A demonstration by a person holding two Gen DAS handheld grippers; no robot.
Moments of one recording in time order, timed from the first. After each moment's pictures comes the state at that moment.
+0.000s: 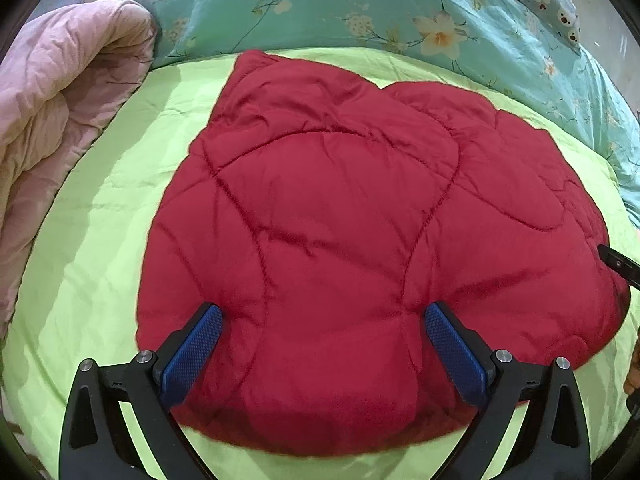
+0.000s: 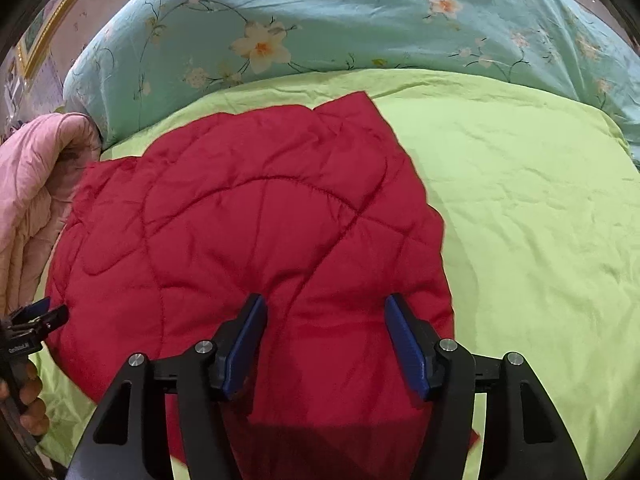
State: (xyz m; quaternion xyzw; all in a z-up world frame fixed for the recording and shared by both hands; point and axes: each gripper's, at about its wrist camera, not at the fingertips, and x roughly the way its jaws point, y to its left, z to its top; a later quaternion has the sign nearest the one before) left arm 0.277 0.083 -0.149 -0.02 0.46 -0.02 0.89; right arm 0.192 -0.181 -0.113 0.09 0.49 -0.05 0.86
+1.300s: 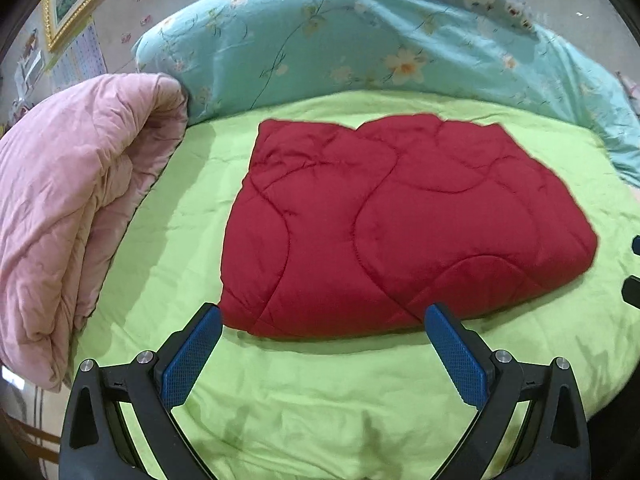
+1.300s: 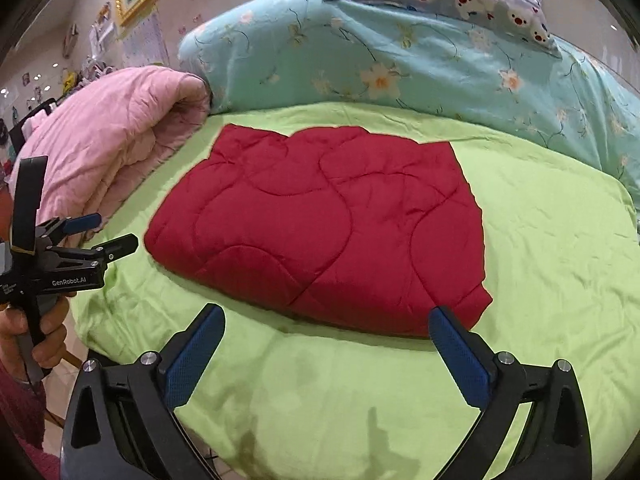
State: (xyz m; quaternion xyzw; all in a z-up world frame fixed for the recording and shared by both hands) left arm 0.128 0.041 -0.050 0.06 0.41 0.02 0.91; right arm 0.083 -0.098 -0.020 0.01 0.47 0.06 0.88
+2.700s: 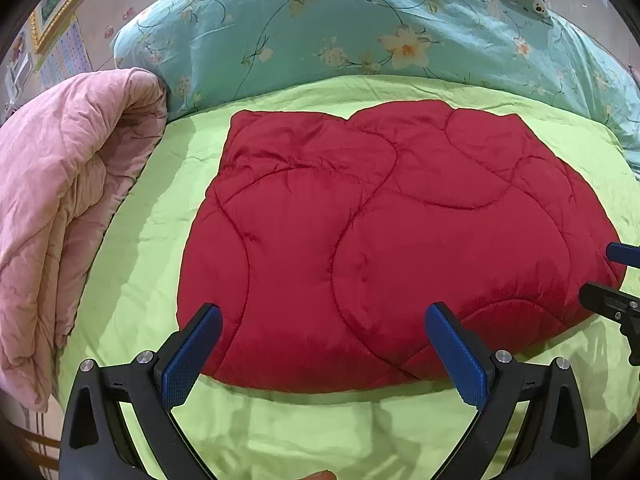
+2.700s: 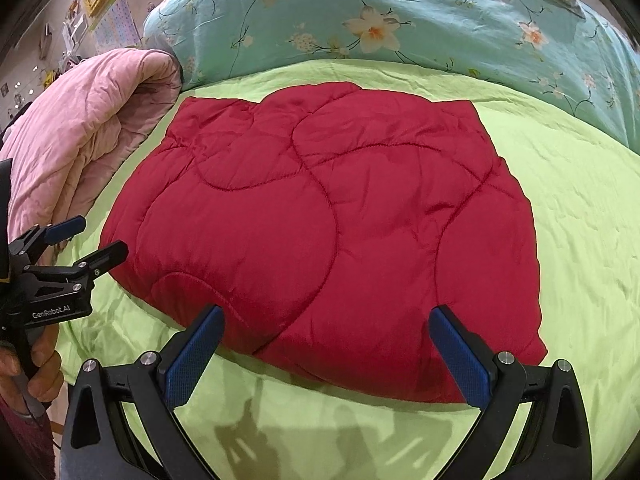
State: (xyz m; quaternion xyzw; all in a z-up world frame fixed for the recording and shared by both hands) left arm 0.209 0.024 -0.087 0.07 0.42 0.02 0.90; right arm 0.156 -0.105 -0.083 0.03 0.53 0.06 0.85
